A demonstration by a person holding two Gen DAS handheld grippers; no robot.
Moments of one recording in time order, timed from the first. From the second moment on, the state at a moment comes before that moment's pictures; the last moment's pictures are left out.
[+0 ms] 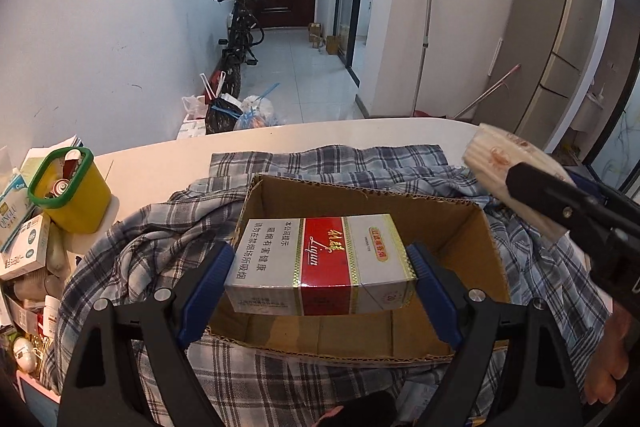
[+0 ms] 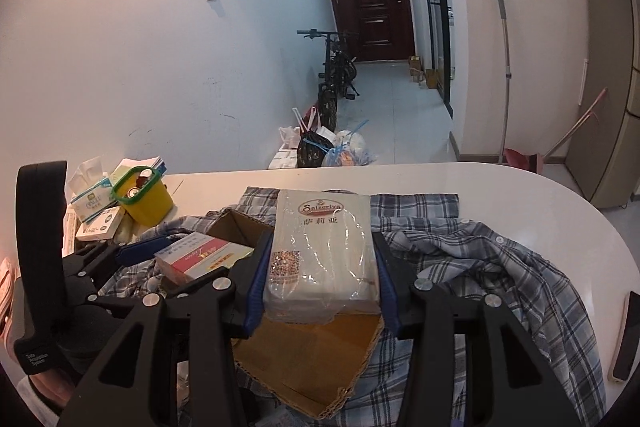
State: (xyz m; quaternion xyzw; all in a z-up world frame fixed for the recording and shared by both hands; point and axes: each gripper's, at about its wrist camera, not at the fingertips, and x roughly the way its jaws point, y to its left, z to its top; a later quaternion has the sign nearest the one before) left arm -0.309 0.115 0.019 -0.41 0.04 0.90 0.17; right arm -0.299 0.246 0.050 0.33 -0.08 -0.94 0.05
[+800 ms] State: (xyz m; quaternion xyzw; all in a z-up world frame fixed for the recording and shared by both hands) left arm -0.301 0.096 0.051 -0.36 0.02 0.92 0.15; right arm -0.294 0.247 0.056 0.32 -0.08 -0.94 0.05
